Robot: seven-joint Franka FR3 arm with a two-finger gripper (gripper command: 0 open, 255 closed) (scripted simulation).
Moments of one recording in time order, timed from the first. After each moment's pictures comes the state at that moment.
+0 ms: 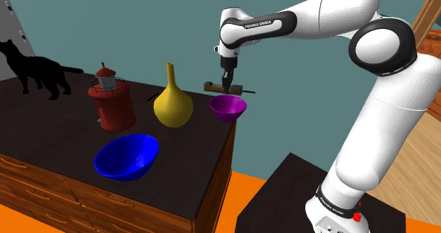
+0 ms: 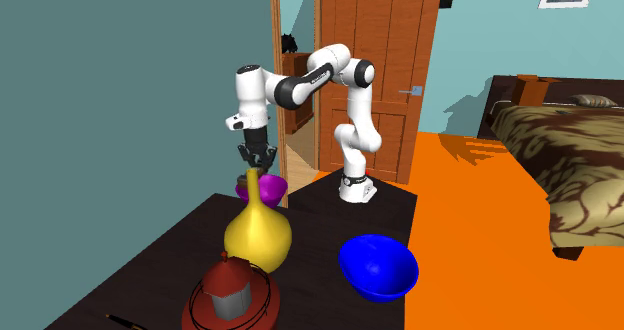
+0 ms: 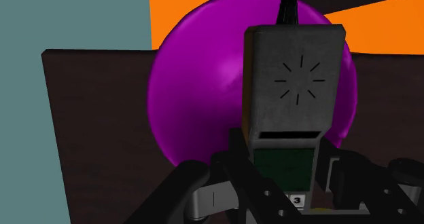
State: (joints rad) arm -0.03 0.01 0.01 -1.83 -0.01 1.81 -0.50
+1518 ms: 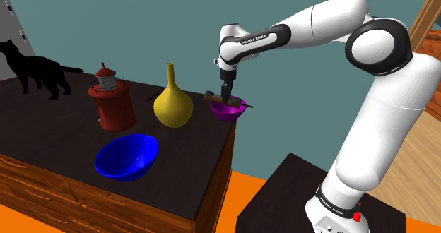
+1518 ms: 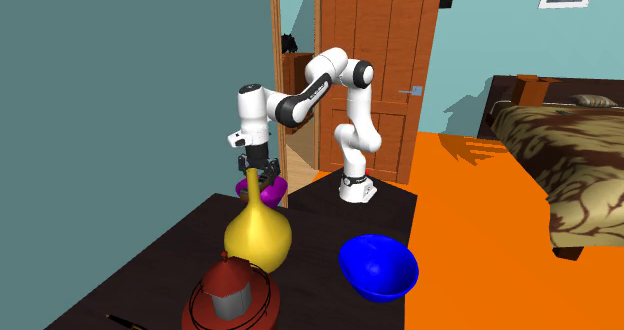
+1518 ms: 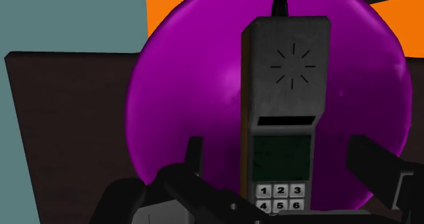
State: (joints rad) arm -0.03 0.03 0.01 -1.95 -0.01 1.96 -0.50
